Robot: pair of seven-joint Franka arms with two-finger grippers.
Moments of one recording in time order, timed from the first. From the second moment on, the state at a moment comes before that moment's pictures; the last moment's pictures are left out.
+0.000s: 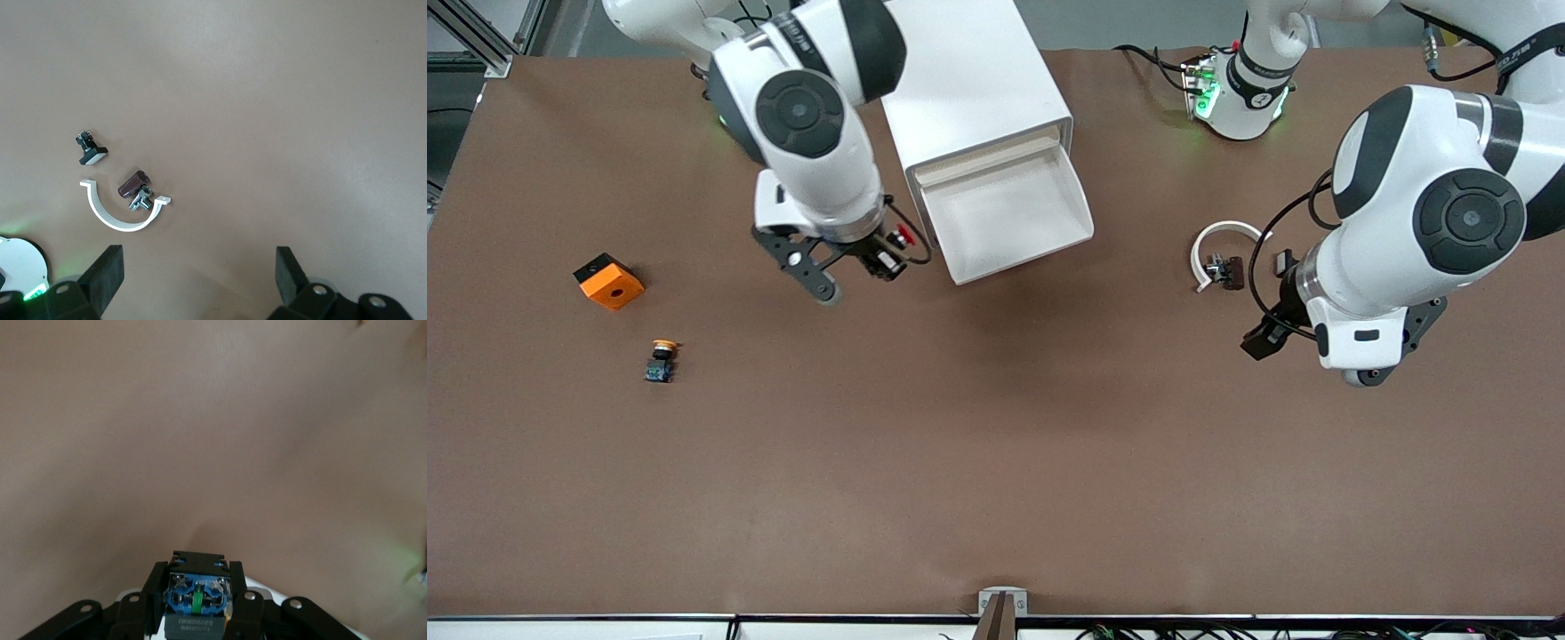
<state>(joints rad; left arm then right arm) -0.32 0.40 0.03 -1.26 0.01 1.49 -1.09 0.62 0.34 -0.08 -1.40 0.03 1.59 1.22</state>
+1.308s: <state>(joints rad) -0.39 0.60 -0.27 -1.48 0.01 1.86 -1.09 0.15 0.59 -0.09 -1.44 -0.04 1.93 0.10</state>
